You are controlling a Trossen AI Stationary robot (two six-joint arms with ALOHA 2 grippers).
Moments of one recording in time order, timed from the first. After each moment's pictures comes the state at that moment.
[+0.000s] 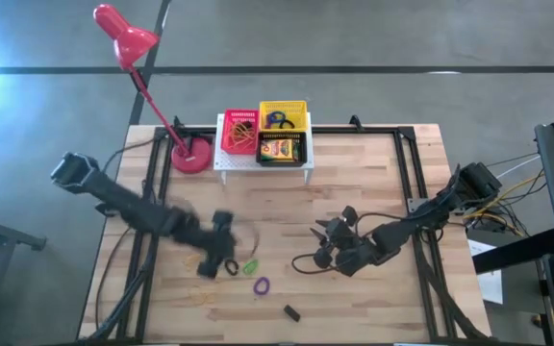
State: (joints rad) left arm -0.40 1.32 0.80 -0.49 -0.16 -0.09; right arm 0.50 1.59 0.74 0.00 0.94 0.77
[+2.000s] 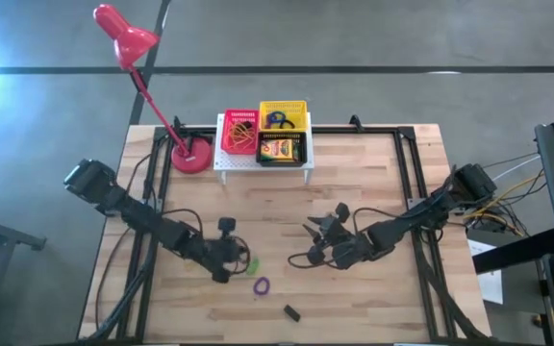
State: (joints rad) left arm -0.50 1.50 0.55 0.09 -0.44 -0.10; right arm 0.45 1.62 0.73 0.24 0.94 0.58
